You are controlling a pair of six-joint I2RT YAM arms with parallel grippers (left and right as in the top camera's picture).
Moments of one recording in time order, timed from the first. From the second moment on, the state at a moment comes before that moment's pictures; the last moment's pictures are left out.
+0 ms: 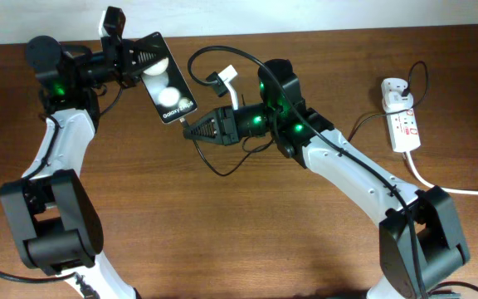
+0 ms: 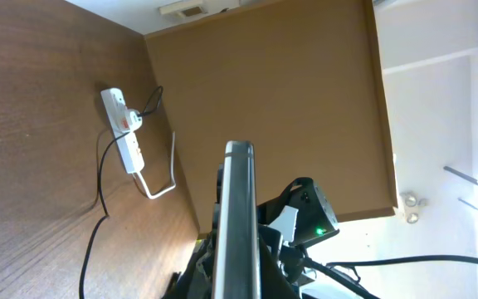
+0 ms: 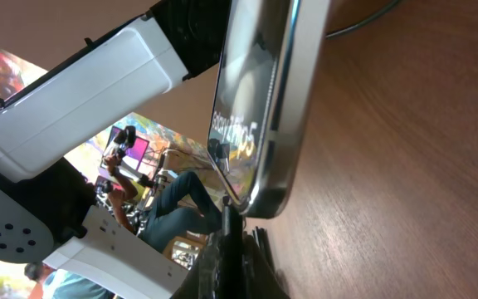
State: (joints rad) left arm 0.16 1.97 1.45 0.80 1.54 -1.57; right arm 0.51 1.79 1.31 0.14 -1.14 0.72
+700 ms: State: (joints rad) left arm 0.22 1.97 1.45 0.80 1.47 -1.56; right arm 0.51 1.86 1.31 0.35 -1.13 0.80
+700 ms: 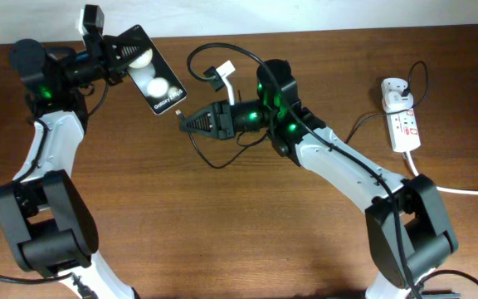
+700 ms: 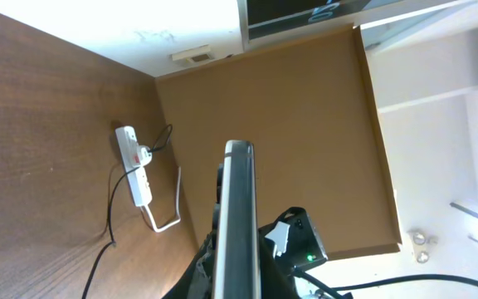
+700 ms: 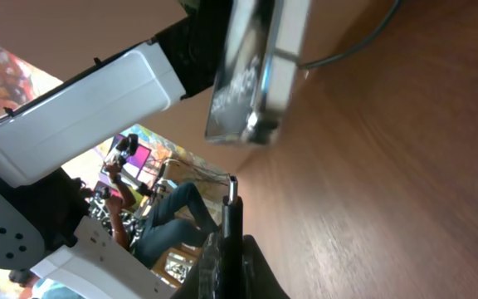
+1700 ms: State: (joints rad) left arm 0.21 1.97 1.45 0.80 1.50 -1.57; right arm 0.51 1.88 1.31 0.44 -1.16 0.91
